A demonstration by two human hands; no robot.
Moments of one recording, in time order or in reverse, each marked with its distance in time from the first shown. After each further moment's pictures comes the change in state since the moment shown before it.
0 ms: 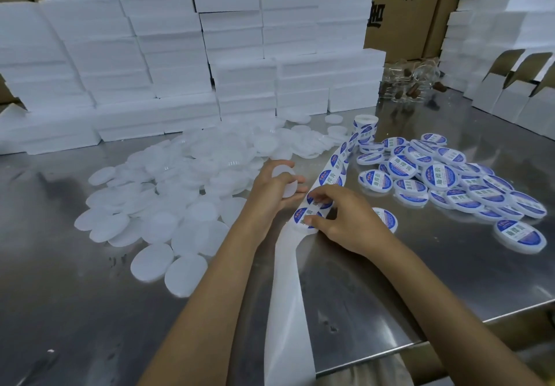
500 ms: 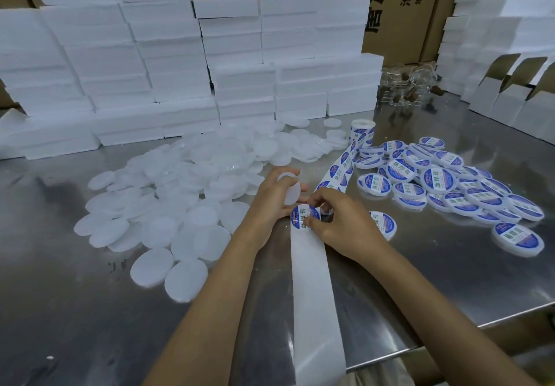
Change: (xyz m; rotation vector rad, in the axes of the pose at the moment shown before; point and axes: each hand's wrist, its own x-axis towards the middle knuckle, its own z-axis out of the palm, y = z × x) left_hand -0.002 -0.003 0.000 0.124 -0.072 0.023; right_hand -0.003 -0.010 0.005 0.029 0.065 0.007
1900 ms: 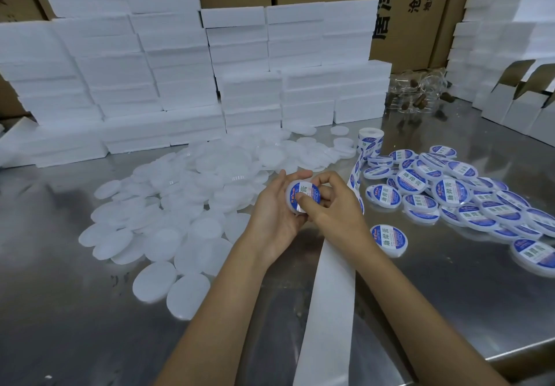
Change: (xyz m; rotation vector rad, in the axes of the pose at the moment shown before) left_hand -0.003 0.006 -0.001 -0.551 -0.096 -0.131; right_hand 0.026 -0.033 0.009 0.602 0.167 0.145
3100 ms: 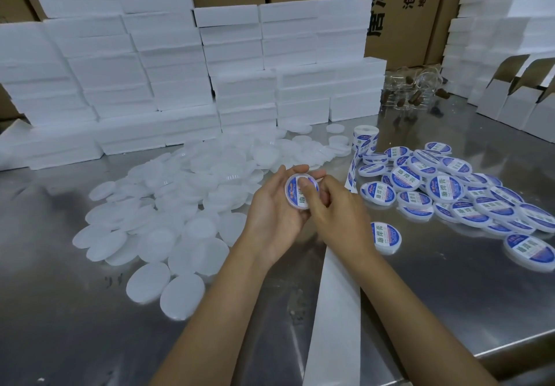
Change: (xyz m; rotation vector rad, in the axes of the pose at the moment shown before) left_hand -0.002 -0.003 0.009 -0.179 -0.143 0.010; right_hand -0.002 0.012 -0.008 -0.481 0.174 -0.145
